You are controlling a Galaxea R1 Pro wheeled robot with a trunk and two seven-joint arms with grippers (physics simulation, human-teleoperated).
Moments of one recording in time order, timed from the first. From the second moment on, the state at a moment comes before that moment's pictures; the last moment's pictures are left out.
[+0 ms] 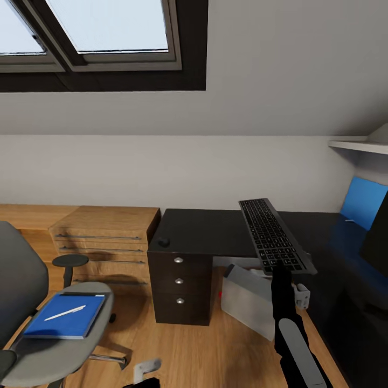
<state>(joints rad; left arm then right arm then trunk) -0.43 -0.13 -0.64 -0.21 0.75 -0.07 0.46 -0.24 0.07 0.00 -1.36 -1.35 -0.38 0.00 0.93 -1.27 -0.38</state>
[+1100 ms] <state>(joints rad) -0.43 -0.11 -0.63 -0.09 0.76 -0.15 0.39 -0.23 0.07 0.00 -1.34 -1.36 -0.38 0.01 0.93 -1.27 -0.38</state>
